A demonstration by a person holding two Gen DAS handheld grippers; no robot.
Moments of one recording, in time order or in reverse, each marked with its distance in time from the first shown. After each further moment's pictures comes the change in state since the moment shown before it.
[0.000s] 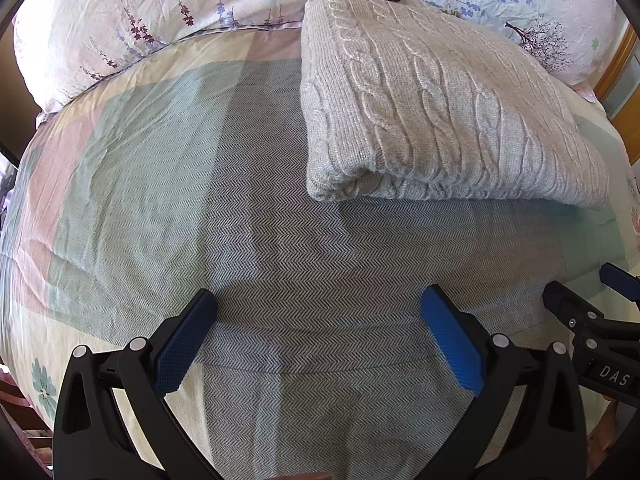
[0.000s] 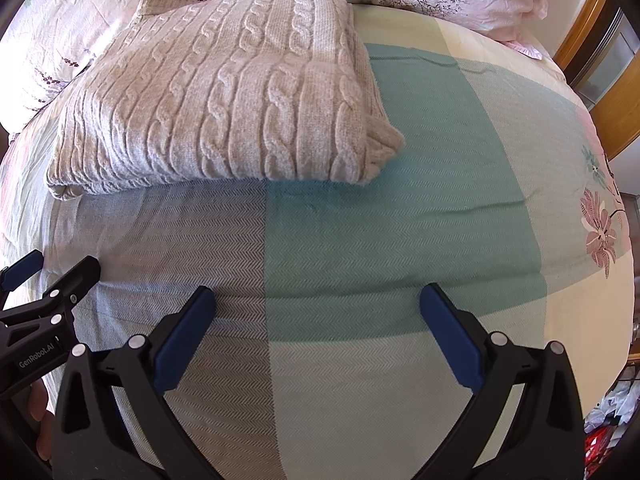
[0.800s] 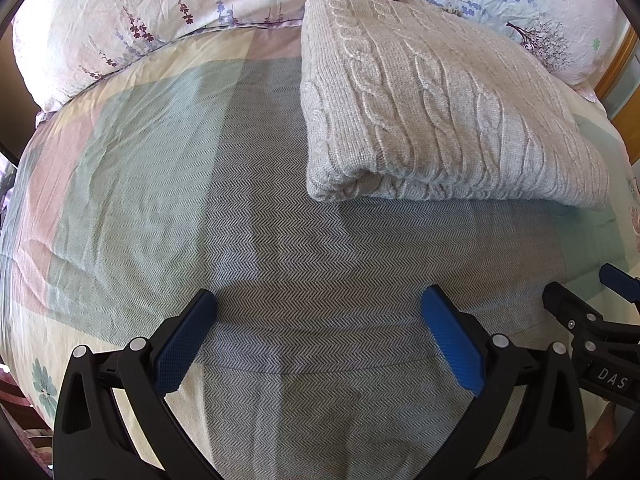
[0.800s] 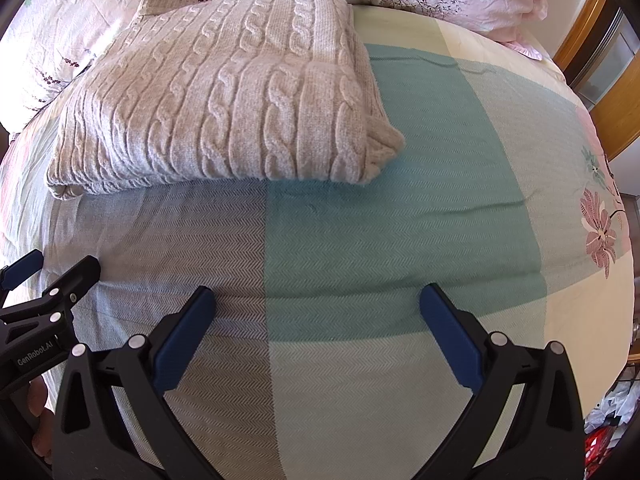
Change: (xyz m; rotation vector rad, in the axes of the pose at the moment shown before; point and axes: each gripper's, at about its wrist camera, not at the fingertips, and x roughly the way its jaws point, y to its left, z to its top) left arm 0.000 -0.001 0.004 0.000 0.010 -0.001; right arm 0.000 0.001 0.000 0.000 -0.001 0.000
